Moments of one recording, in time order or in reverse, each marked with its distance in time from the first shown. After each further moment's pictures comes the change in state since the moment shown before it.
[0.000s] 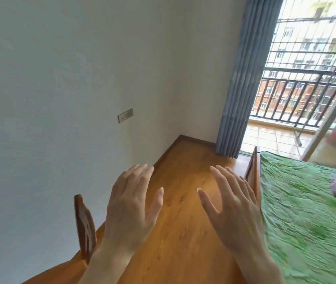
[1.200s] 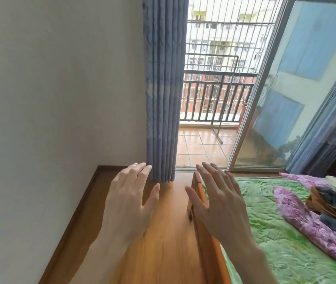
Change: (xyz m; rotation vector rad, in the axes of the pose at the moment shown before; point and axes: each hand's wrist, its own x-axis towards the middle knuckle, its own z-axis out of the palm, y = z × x) left_hand 0.530 0.042 0.545 -0.307 -0.190 0.312; right_hand 0.478 0.379 0.242 -0.330 0.075 0.236
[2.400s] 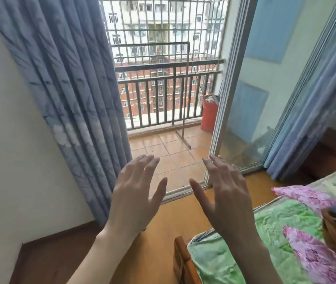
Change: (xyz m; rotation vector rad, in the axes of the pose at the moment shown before) left_hand 0.536 -0.053 0.448 -0.221 -0.064 0.308; right_hand 0.454 0.314 0.288 -0.161 0.064 0.331
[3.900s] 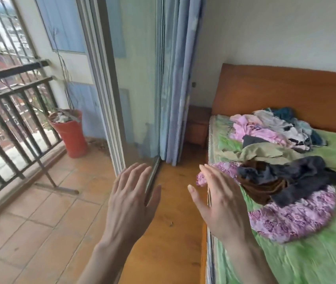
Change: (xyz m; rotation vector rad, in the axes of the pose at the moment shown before) left_hand 0.426 -0.078 0.462 -0.647 -0.283 0.658; right_hand 0.317 0.188 0.211 -0.494 0.138 0.780
